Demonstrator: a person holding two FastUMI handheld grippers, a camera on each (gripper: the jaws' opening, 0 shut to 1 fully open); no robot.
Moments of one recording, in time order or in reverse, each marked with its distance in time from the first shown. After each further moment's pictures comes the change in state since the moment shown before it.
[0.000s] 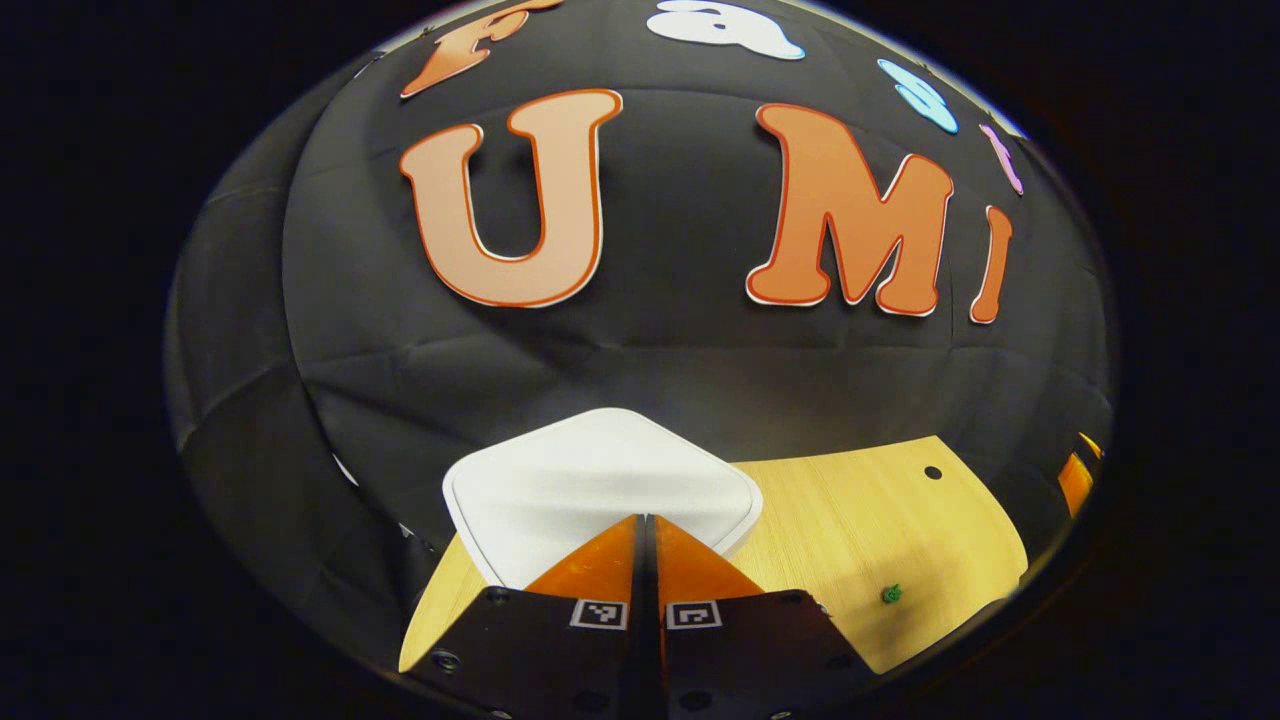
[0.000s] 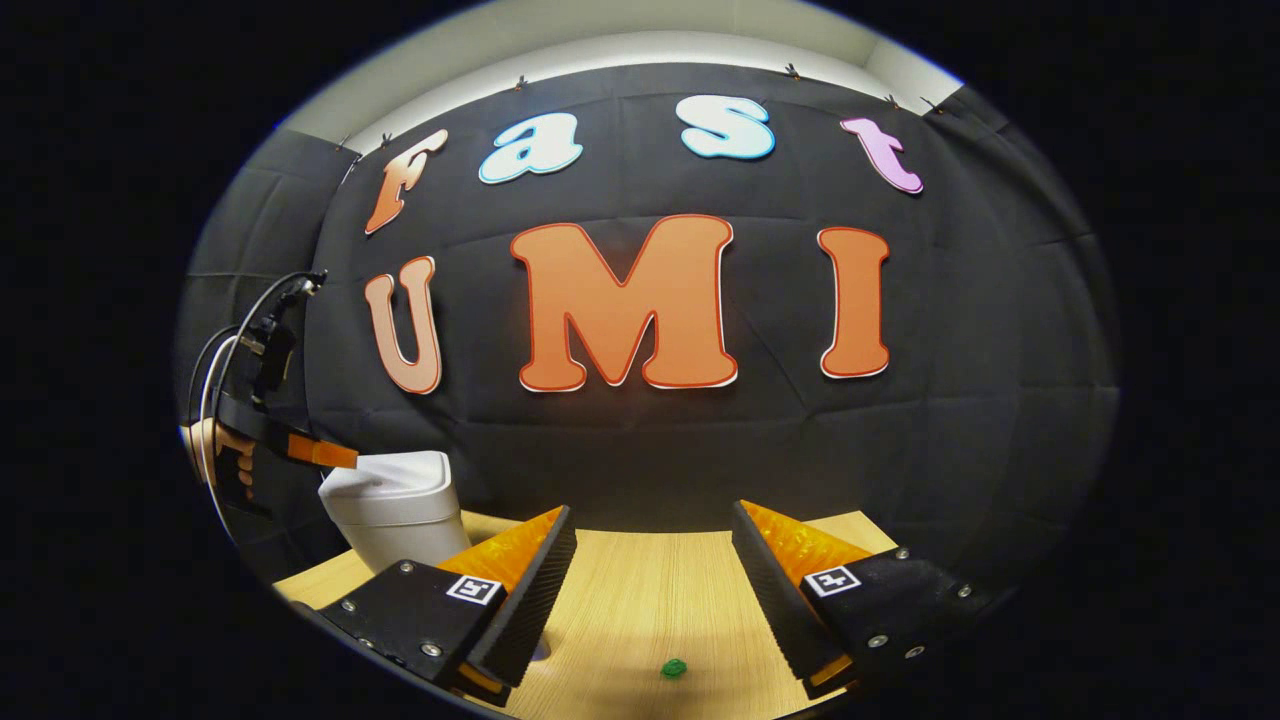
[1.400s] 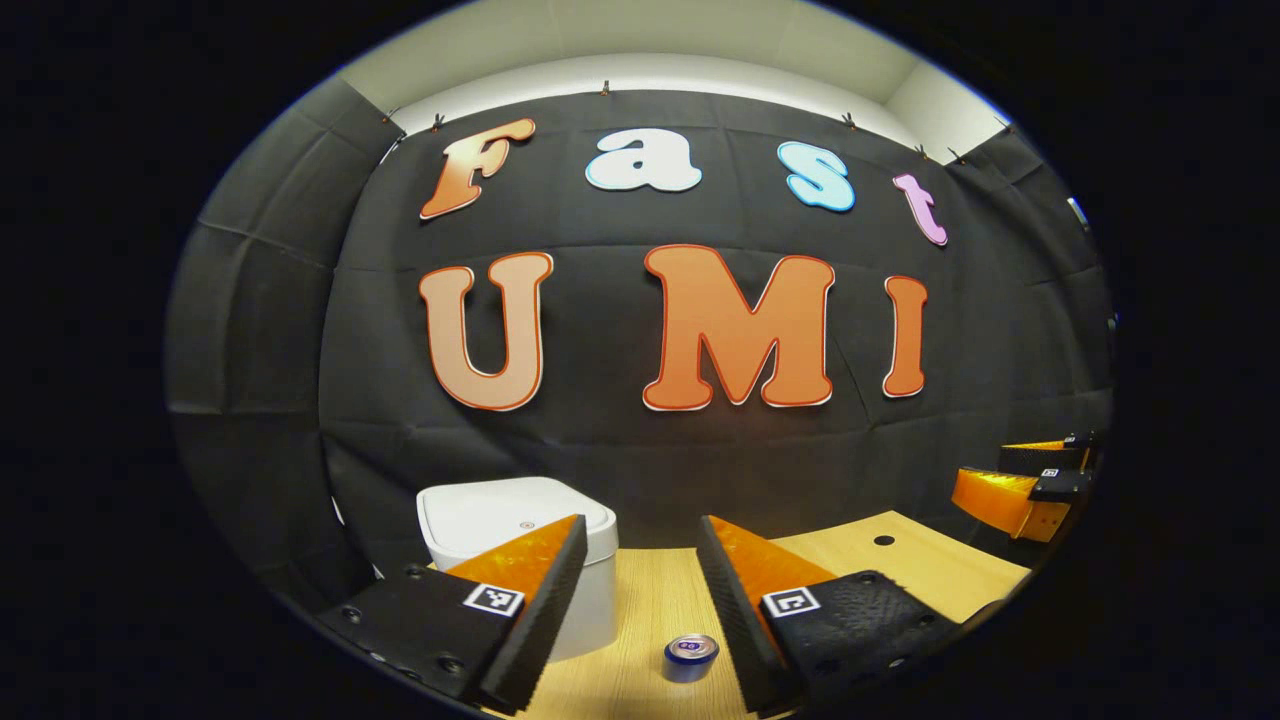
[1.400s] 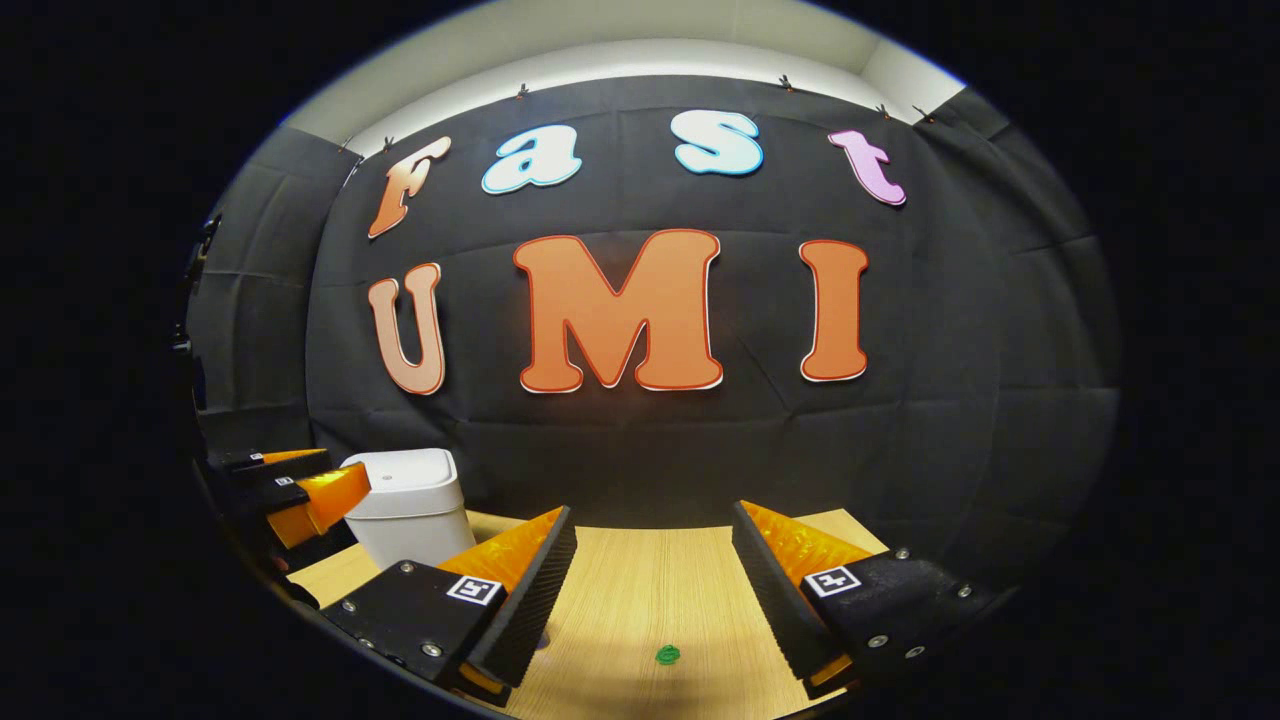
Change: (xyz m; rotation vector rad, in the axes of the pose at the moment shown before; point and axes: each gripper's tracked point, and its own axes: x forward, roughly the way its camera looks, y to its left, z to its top) left arm -0.156 -0.138 -0.010 0.015 -0.499 -0.003; right arm -0.041 -0.007 0.001 -0.018 -0.027 -0.041
